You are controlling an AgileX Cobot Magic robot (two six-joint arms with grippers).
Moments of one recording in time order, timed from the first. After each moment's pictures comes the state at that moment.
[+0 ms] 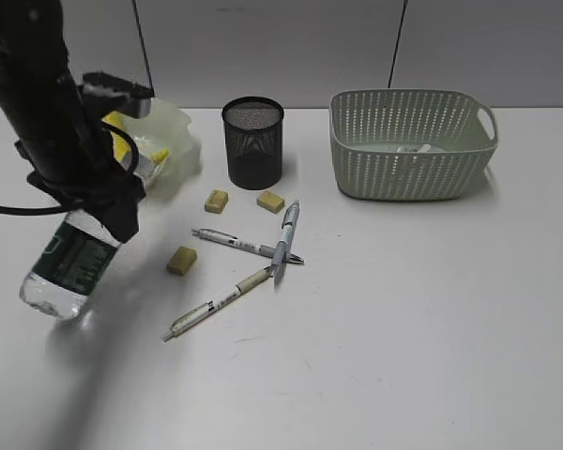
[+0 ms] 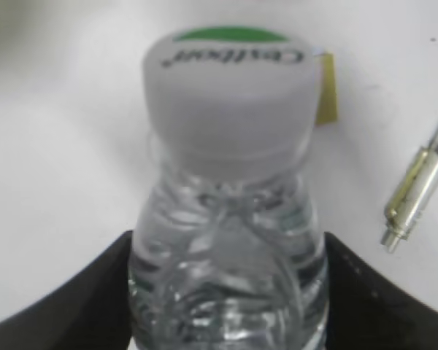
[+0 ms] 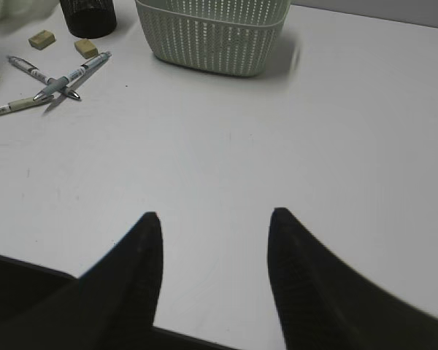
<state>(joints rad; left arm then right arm) -0.38 1.88 -1.33 -0.02 1.00 0.17 0.31 -0.01 -0.51 -0.02 1.04 0.00</state>
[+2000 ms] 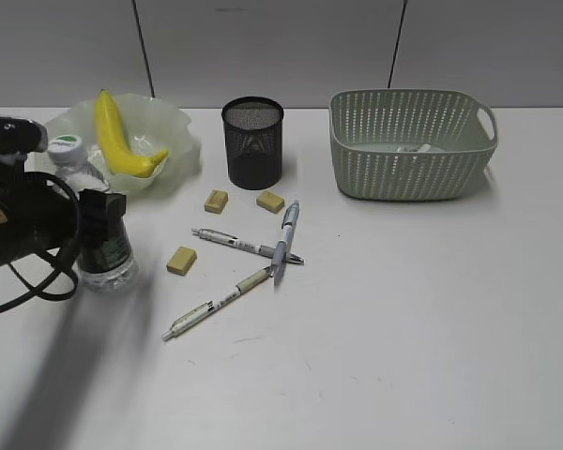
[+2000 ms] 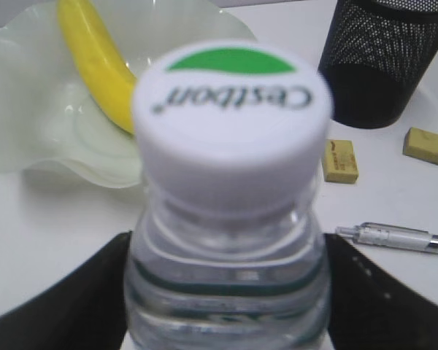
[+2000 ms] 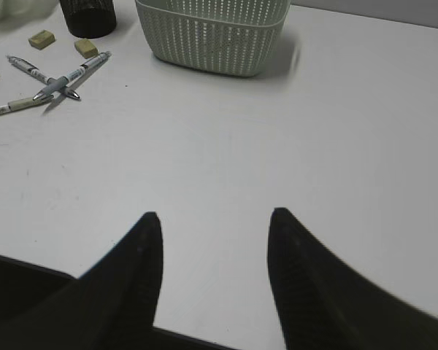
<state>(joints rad) -0.38 1.65 -0.50 -0.19 -0.57 0.04 0.31 -0.01 -0.51 -0.02 1.04 -0.01</state>
